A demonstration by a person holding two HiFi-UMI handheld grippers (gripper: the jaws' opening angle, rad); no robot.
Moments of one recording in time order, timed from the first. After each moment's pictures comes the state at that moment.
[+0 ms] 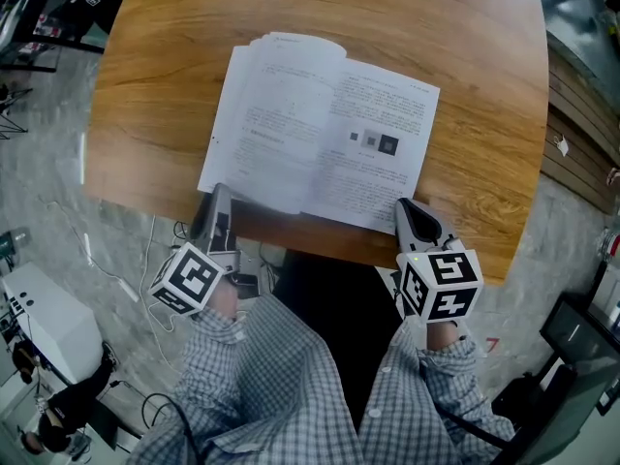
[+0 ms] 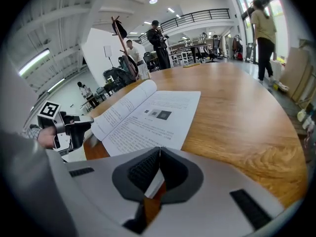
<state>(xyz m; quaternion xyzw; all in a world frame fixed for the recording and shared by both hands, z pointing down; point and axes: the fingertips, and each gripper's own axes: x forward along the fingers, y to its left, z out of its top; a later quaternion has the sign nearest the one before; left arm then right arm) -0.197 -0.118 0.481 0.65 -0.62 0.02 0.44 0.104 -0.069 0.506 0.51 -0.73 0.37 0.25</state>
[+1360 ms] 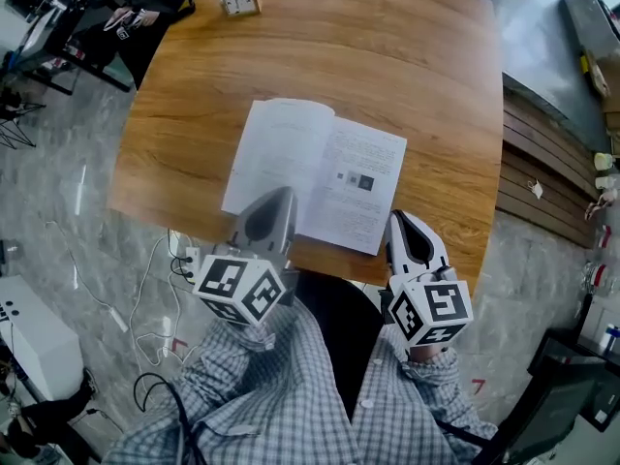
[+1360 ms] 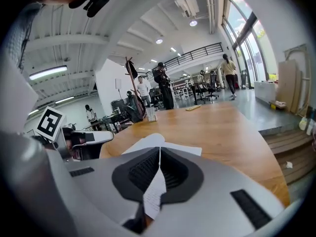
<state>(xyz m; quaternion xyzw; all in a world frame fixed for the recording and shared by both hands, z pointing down) -0.051 -0.135 0.343 0.84 -0.47 0.04 0.27 0.112 -0.092 0.358 0.57 -0.78 0.25 0.09</state>
